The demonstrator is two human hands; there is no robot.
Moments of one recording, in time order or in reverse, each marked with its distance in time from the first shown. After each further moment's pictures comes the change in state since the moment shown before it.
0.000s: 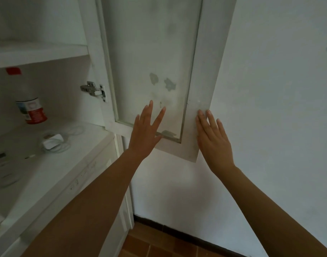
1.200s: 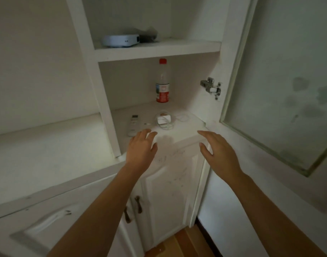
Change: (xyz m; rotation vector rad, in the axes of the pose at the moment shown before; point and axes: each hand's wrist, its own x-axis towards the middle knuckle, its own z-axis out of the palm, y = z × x) left_hand -0.167 -0.087 -0.092 0.333 0.021 -0.864; right_hand 0.075 -0.168 0.038 1.154 -0.258 -0.373
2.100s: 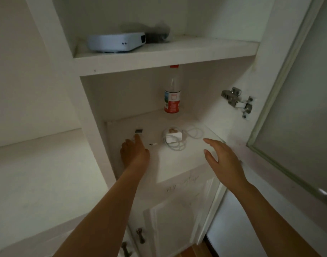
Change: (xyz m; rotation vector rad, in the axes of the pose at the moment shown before) left_hand 0.101 -0.058 0.046 0.055 -0.268 -0.599; right_hand 0.090 0.043 0.067 0.111 -0.084 0.136
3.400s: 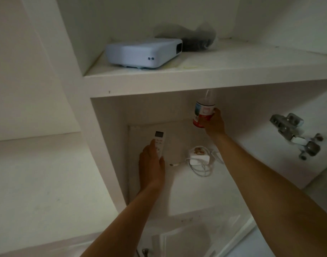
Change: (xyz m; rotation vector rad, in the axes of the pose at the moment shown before) left_hand 0.025 -0.001 0.017 -0.409 0.305 -0.016; right_hand 0.225 -0.016 0.096 0.499 -0.052 0.280
